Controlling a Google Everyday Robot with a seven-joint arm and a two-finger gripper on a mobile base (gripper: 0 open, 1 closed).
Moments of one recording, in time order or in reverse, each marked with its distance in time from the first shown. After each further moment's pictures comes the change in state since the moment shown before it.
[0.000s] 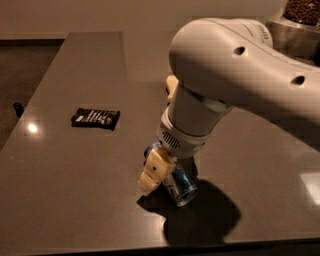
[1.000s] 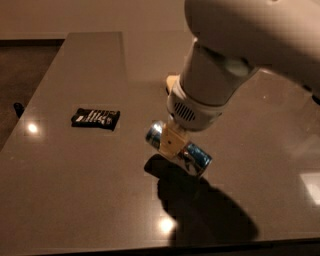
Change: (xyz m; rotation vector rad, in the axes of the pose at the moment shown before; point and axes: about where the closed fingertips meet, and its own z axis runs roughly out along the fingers) arm -0.012 -0.017 -0.058 0.071 -0.045 -0.070
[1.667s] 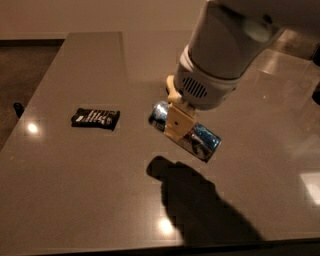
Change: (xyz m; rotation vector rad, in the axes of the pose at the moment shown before) arm -0.008 -0.010 -0.045 0.066 -0.030 -0.048
